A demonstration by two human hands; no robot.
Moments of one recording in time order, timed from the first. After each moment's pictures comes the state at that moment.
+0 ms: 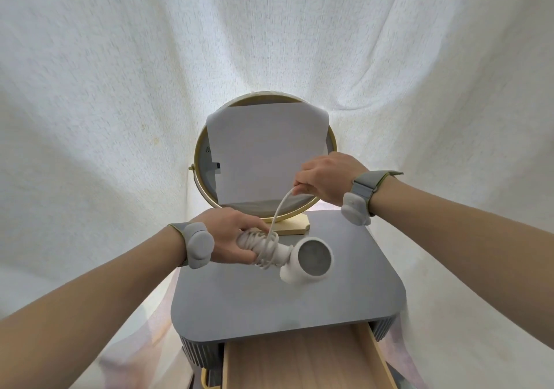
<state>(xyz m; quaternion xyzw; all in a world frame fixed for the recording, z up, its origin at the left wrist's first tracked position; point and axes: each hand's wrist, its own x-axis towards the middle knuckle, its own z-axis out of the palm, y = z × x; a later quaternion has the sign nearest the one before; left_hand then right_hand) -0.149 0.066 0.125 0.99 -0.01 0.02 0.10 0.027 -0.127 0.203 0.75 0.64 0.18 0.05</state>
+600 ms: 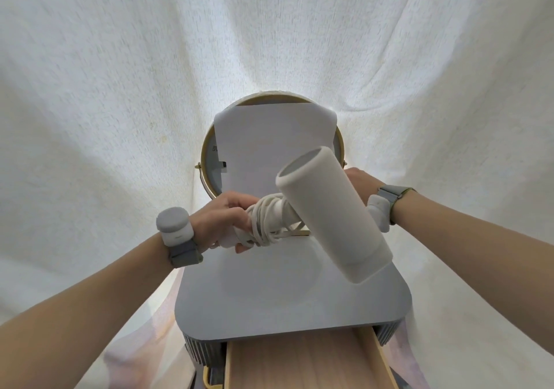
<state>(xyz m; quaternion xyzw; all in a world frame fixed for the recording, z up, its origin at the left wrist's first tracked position) -0.165 0.051 0.153 0.76 -0.10 0.03 0.64 0.040 -0.143 0.194 0.86 0.50 0.01 -0.04</state>
